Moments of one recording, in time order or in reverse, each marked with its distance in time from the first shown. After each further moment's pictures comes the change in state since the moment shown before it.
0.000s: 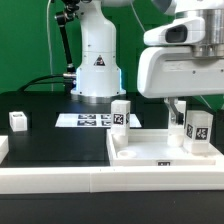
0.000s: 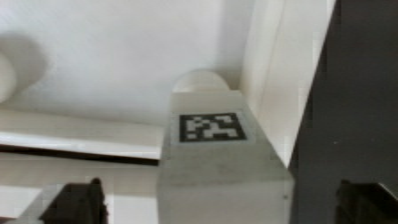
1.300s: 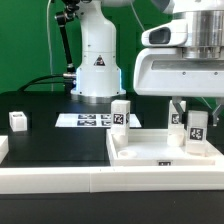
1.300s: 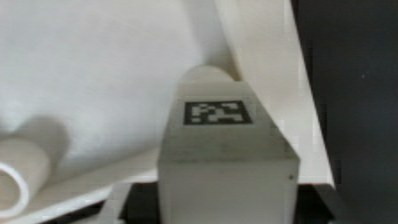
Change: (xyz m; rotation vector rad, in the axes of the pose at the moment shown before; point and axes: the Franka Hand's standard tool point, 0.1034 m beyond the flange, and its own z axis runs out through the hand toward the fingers) arm 0.001 0.007 0.002 -0.002 0.012 0.526
